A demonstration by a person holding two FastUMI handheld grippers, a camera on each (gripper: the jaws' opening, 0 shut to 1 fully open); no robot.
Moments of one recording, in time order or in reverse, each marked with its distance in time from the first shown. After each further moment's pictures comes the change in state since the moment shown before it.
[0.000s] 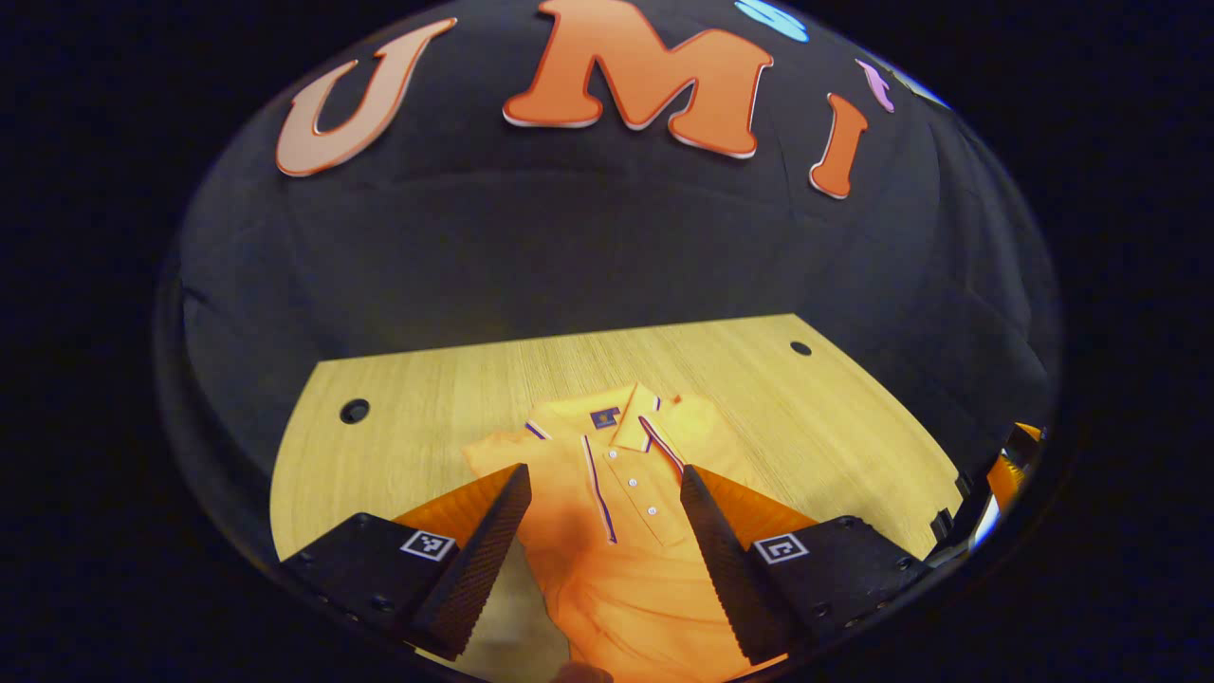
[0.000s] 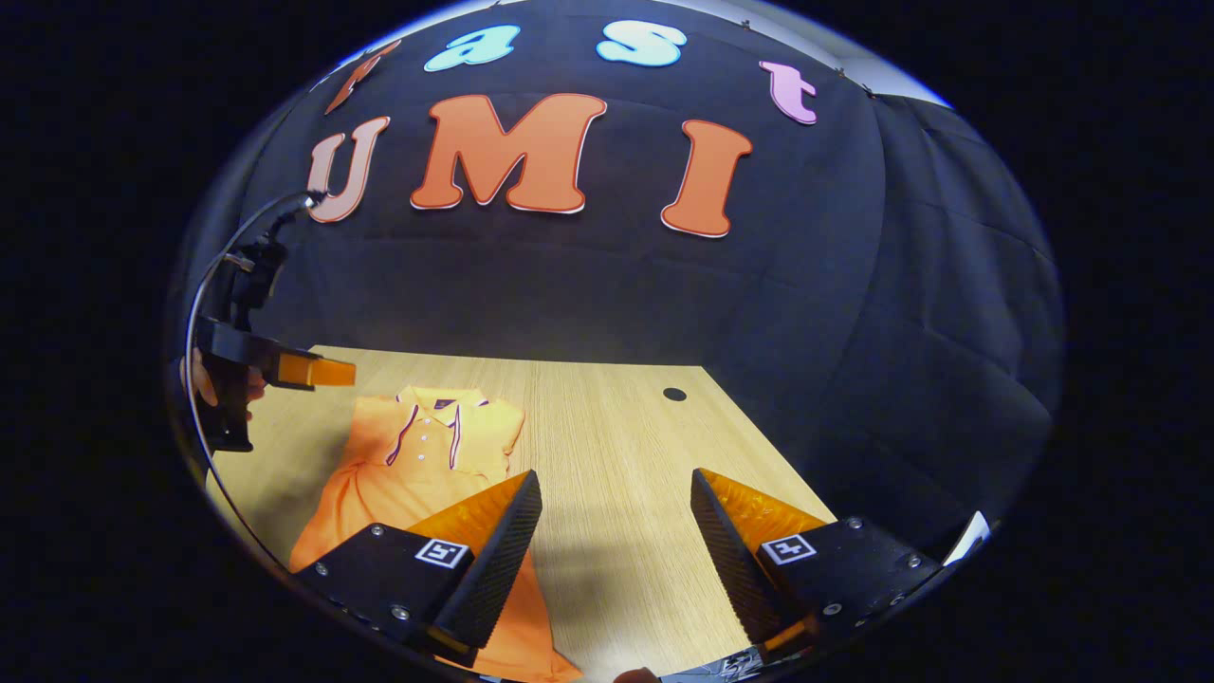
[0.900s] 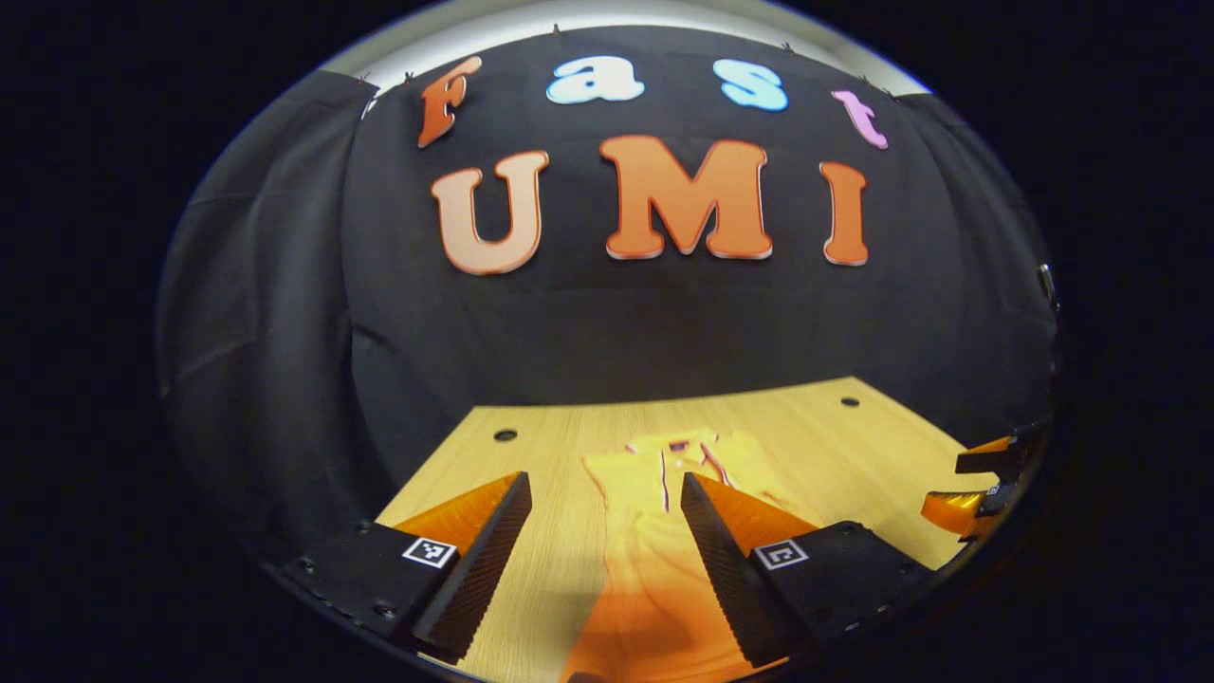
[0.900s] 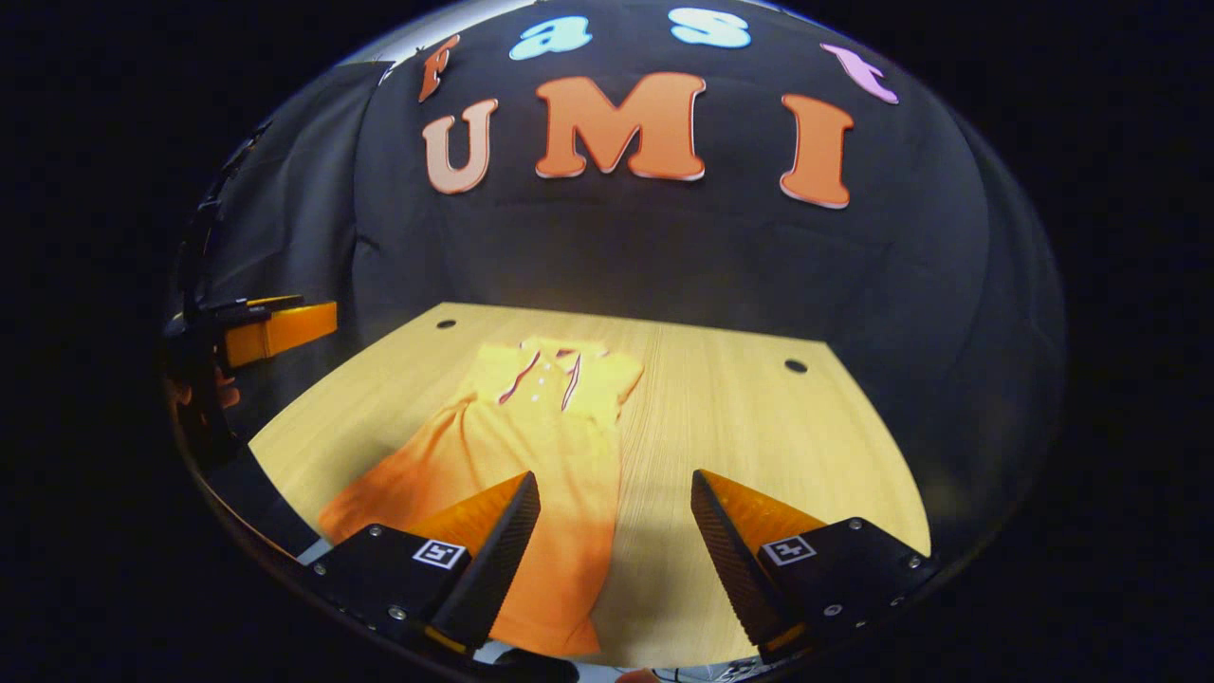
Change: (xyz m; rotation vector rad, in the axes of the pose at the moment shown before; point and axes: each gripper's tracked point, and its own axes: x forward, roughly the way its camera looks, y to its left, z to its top) left arm -0.195 -0.032 -0.095 -0.009 -0.153 0.304; right arm -0.028 0.051 -0.096 -0.063 0.123 0.393
